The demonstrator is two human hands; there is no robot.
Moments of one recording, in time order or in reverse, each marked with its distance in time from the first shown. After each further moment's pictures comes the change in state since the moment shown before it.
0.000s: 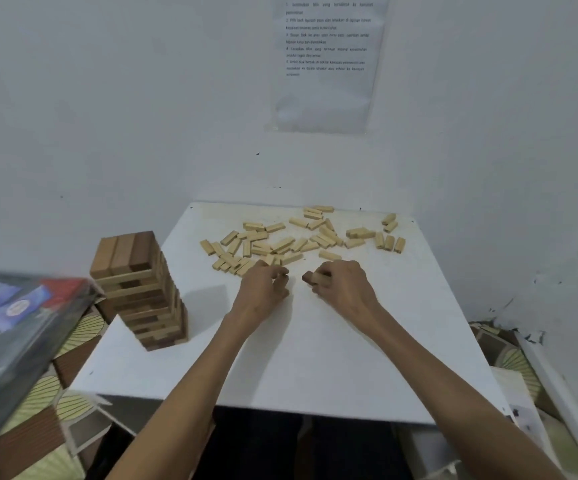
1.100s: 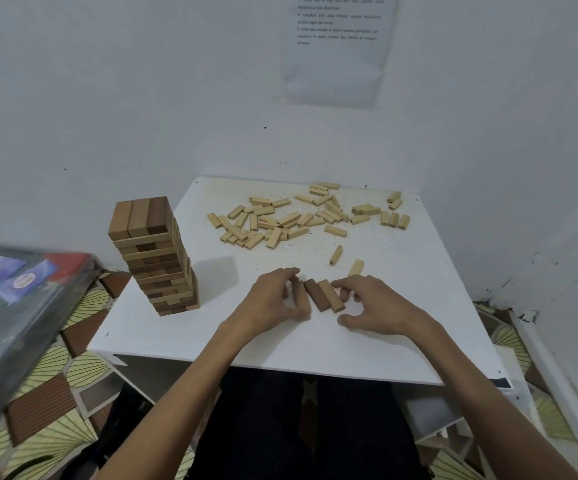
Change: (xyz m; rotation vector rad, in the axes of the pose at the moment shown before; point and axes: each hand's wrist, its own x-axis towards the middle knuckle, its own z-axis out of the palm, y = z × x) left_hand -0.073 -0.003 -0.002 -0.058 -0.204 0.127; right_hand -0.074 0.027 -0.020 -0.040 -0.423 -0.064
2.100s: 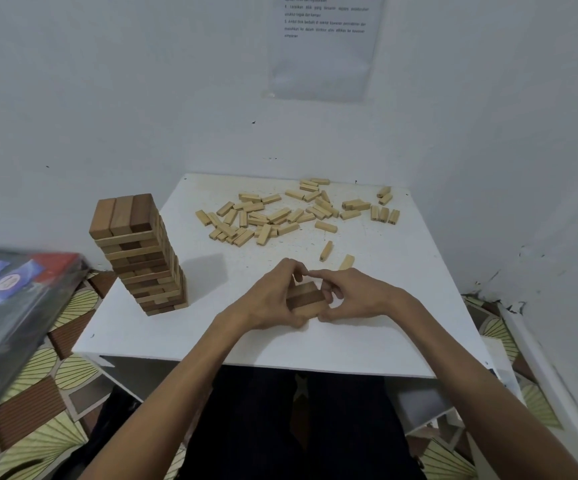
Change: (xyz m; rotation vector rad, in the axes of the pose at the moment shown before) left_hand 0.005 0.015 0.003 -0.035 -0.140 0.088; right_hand 0.028 0.000 -0.003 0.047 -0.166 -0.131
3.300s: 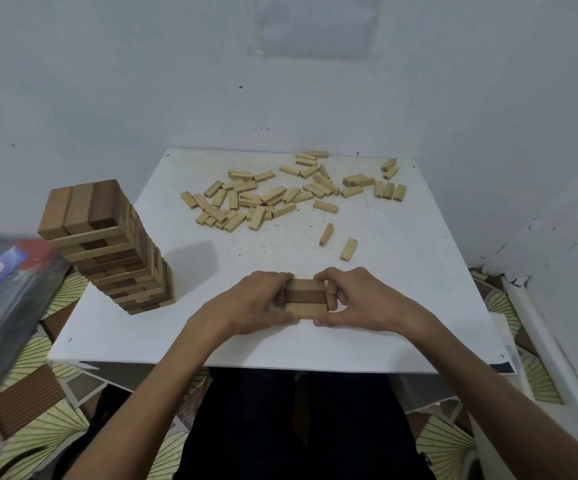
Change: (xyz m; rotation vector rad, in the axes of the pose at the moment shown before) left_hand -0.007 -0.011 -0.012 0.280 -0.195 -0.006; right_hand -0.018 -0.008 0.021 0.077 0.116 0.085
